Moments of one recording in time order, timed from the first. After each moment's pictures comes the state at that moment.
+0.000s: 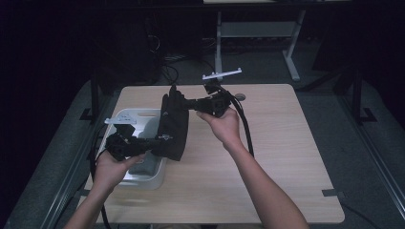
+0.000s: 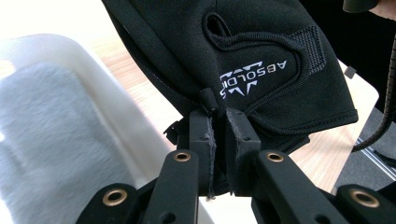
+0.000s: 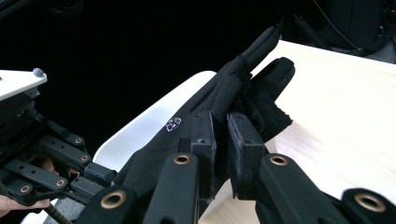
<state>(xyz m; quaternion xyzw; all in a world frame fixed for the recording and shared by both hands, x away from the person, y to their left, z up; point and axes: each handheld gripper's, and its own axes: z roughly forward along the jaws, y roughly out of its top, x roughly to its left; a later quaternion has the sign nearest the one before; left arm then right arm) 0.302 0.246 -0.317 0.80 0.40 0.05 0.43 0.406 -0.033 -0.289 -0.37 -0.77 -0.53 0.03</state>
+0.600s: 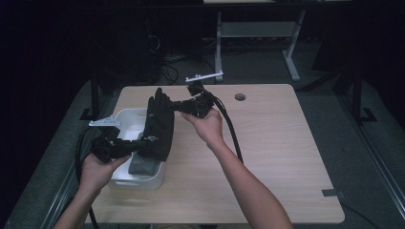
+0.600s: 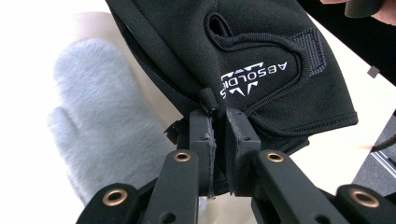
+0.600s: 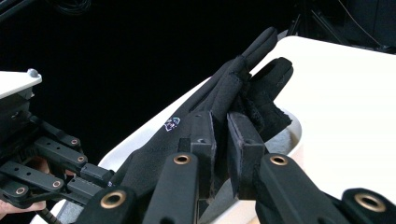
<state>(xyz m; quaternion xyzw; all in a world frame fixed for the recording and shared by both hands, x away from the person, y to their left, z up) 0.301 0.280 -0.324 0.80 0.43 0.06 0.42 0.418 0.008 -0.305 -0.35 -0.77 -0.53 0.05</state>
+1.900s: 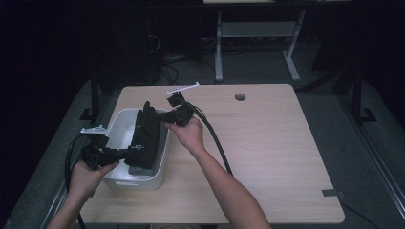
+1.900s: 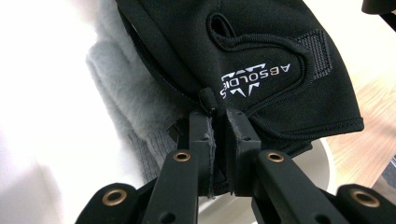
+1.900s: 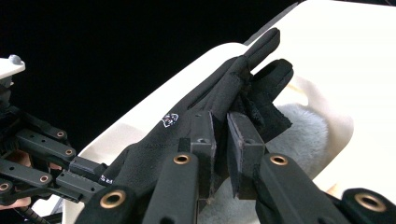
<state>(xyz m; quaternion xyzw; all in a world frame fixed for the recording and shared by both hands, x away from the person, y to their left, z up) 0.303 0.321 -0.360 0.79 0.48 0.04 0.38 0.429 0.063 -0.351 -0.36 -0.79 -0.50 0.07</state>
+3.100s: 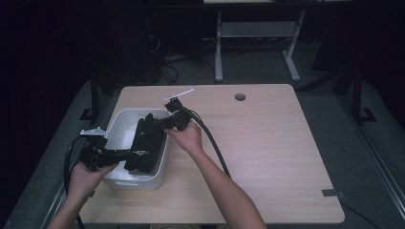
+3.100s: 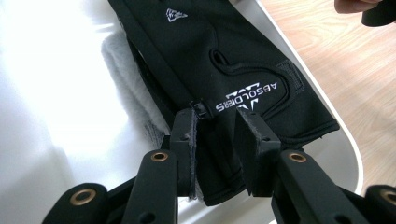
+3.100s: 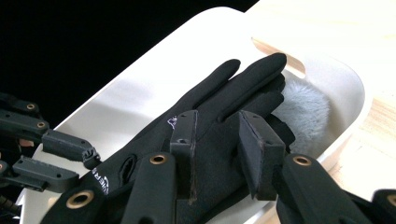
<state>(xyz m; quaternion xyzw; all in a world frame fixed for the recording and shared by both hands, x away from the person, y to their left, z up) 0.304 0.327 -0.366 0.79 0.49 0.06 0.37 0.435 0.072 -0.375 -0.36 -0.81 -0.46 0.07</state>
